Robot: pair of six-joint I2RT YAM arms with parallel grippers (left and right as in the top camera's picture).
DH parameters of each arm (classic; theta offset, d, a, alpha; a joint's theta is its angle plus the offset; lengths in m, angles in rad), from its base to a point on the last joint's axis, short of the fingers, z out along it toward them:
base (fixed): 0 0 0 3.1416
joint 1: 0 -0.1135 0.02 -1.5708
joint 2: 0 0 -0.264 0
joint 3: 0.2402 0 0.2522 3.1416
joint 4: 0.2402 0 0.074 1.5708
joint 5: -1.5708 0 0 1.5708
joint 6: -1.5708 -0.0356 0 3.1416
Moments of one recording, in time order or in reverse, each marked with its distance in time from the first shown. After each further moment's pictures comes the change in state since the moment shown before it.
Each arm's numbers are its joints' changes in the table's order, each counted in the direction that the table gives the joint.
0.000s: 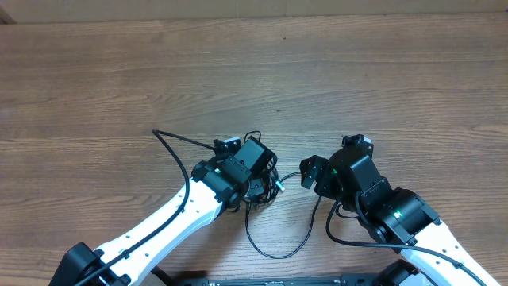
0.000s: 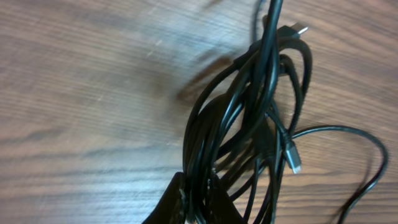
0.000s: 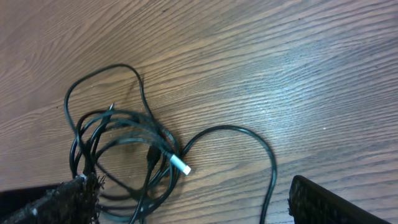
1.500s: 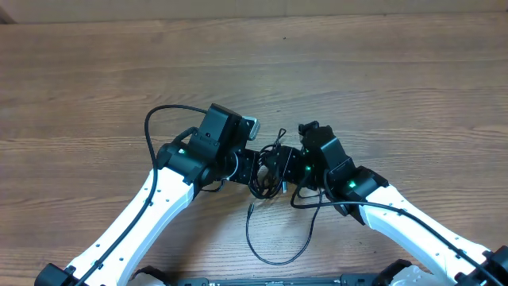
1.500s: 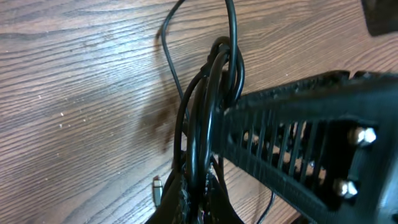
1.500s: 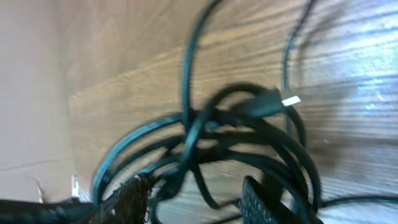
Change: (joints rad) left arm -0.210 0.060 0.115 0.026 -0.470 -0.639; right arm 0.001 -0.344 -0.055 -0.575 0.395 -0.106
